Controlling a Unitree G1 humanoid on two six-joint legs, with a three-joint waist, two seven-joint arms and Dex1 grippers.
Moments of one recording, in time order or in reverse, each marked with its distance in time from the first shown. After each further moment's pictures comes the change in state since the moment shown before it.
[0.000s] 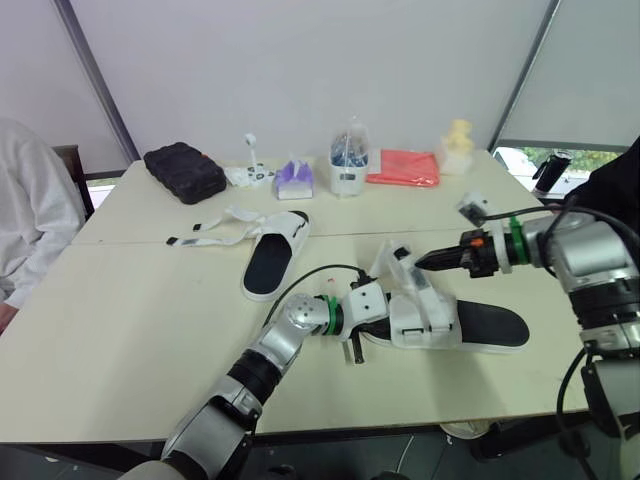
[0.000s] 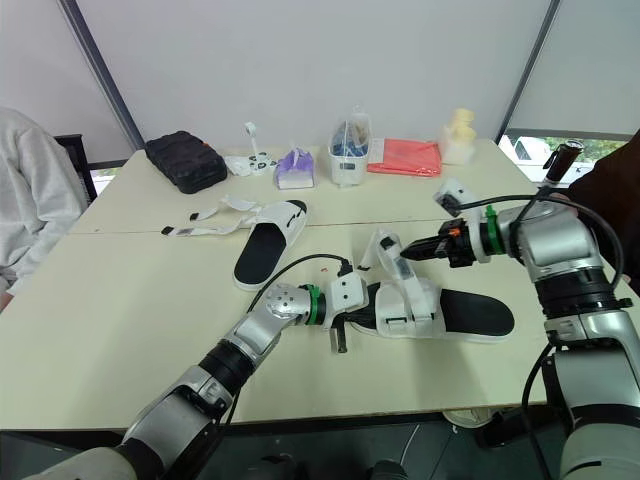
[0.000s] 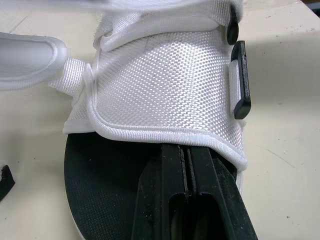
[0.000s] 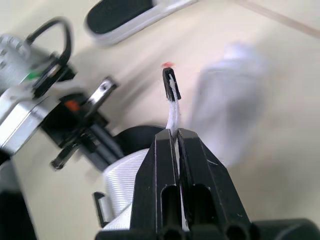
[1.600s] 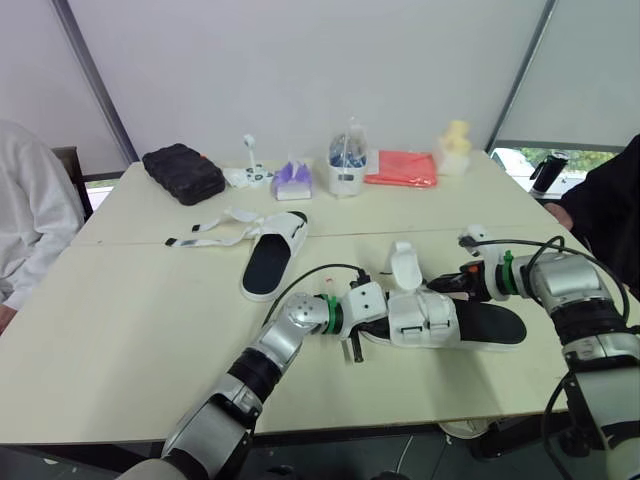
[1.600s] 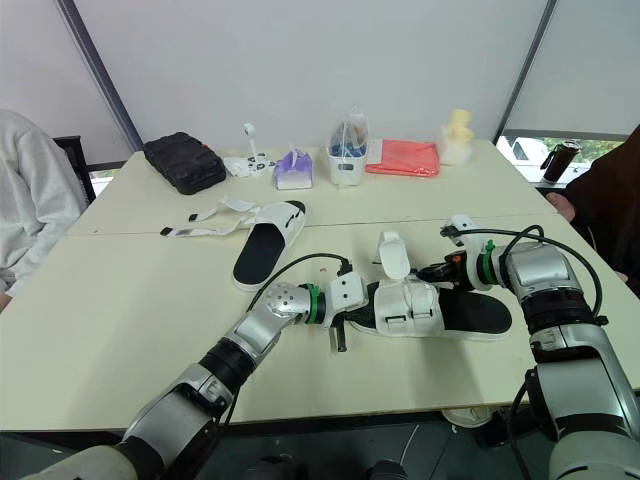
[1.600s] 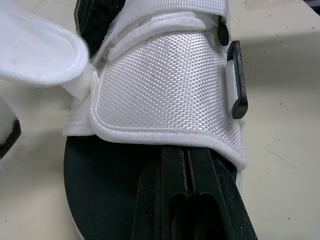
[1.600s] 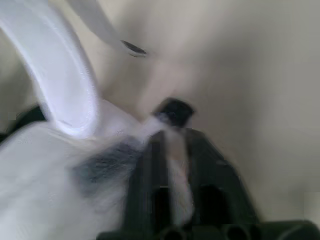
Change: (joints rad) left arm -0.012 0.000 0.000 0.017 0.001 -0.009 -0.005; right arm 0.047 0.090 0.011 0.248 -0.059 -0.040 -0.269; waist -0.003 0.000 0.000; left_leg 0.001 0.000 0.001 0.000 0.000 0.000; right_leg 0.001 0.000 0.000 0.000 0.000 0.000
